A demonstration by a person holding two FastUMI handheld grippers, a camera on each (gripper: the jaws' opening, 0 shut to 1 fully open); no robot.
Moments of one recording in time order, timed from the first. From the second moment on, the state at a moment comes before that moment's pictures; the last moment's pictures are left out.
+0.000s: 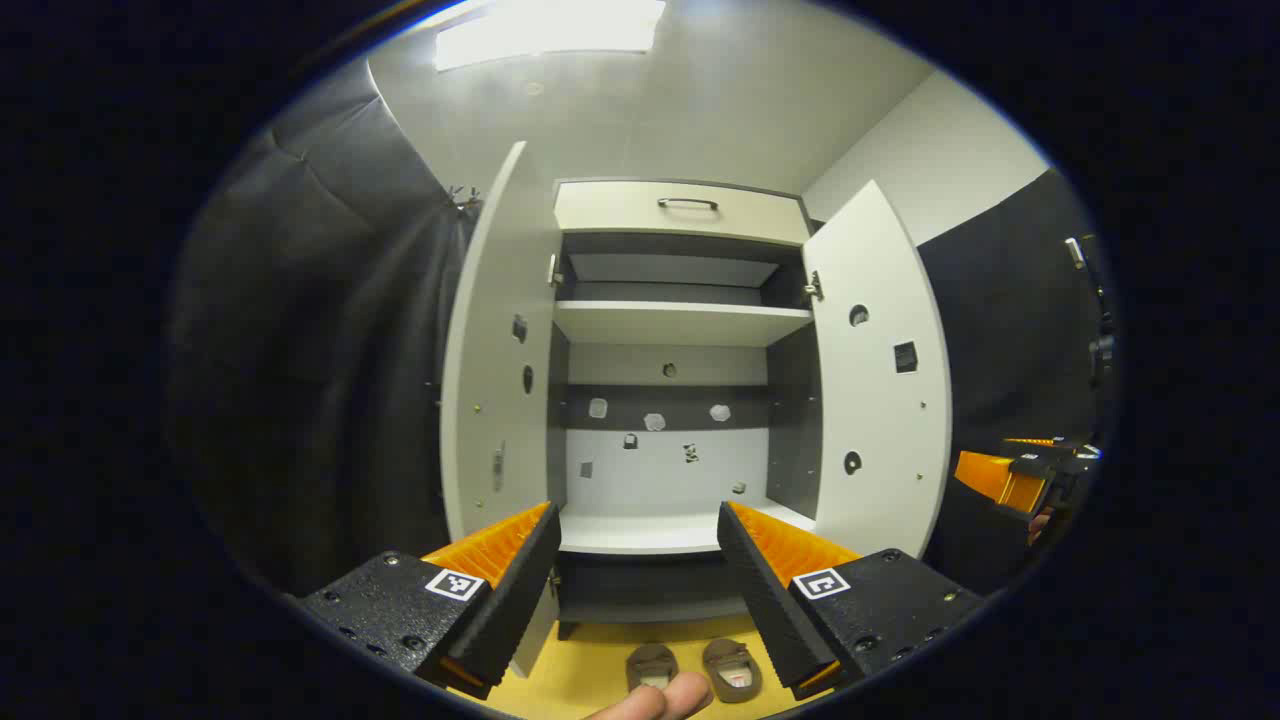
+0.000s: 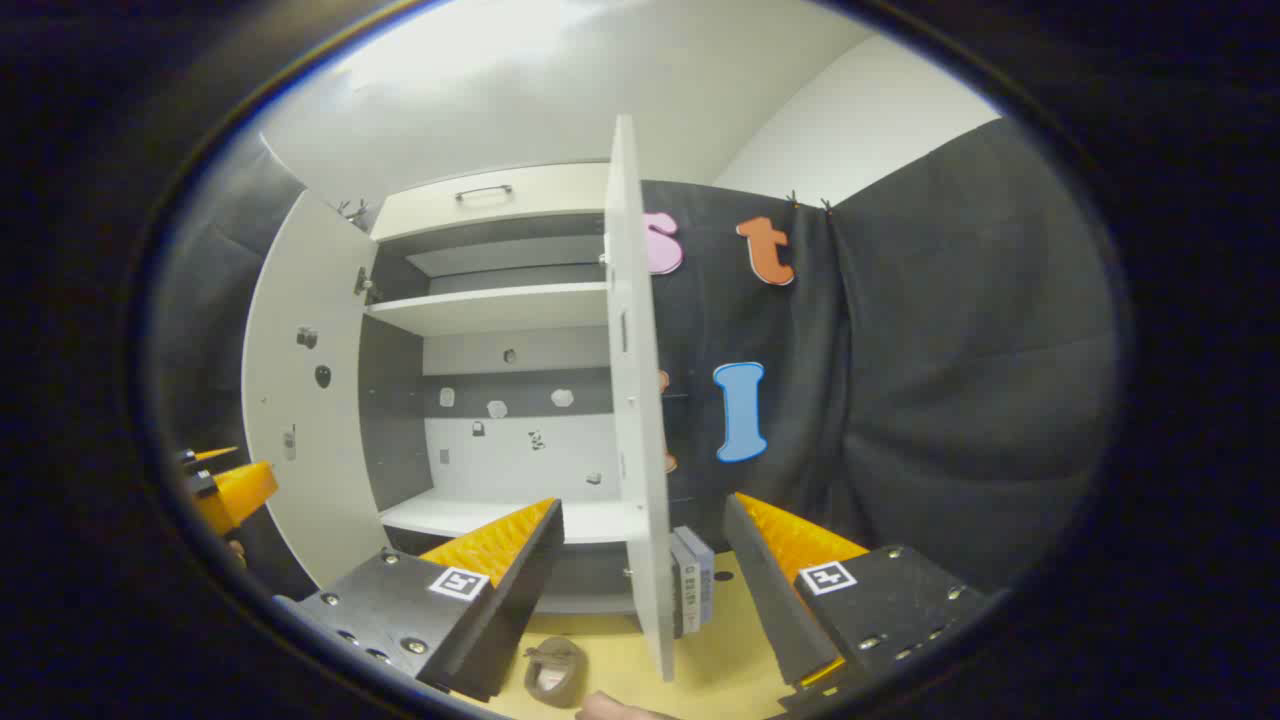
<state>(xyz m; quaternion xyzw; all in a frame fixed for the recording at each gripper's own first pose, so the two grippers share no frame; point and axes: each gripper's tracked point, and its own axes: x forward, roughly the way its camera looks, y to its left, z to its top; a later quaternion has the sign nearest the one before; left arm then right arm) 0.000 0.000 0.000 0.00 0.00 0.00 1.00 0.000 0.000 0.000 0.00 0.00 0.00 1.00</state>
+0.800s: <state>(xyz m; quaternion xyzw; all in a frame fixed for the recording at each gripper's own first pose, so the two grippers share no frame) 0.006 0.045 -0.009 -0.03 -0.01 0.03 1.00 0.001 0.092 -0.025 -0.01 0.00 0.07 1.00</state>
